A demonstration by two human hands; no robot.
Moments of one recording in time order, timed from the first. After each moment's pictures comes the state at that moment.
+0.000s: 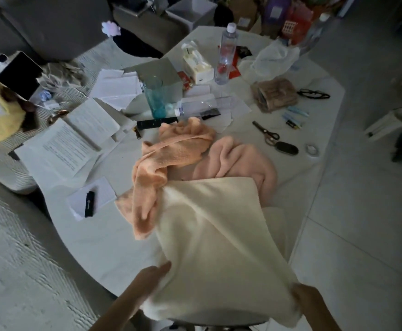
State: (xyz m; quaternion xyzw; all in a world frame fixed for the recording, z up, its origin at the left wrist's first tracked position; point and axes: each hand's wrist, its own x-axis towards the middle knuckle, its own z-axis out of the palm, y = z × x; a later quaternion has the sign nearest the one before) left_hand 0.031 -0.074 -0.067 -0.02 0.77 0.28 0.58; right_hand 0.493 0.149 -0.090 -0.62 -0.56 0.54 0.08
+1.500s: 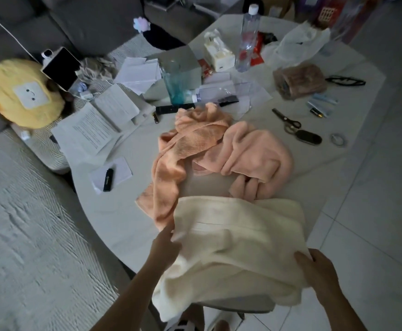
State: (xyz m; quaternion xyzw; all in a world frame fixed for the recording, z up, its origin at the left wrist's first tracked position) left_hand 0.064 -0.043 -0.072 0.12 0.85 0.29 0.42; right_hand 0.366 0.179 -0.079 -0.69 -0.55 0.46 0.01
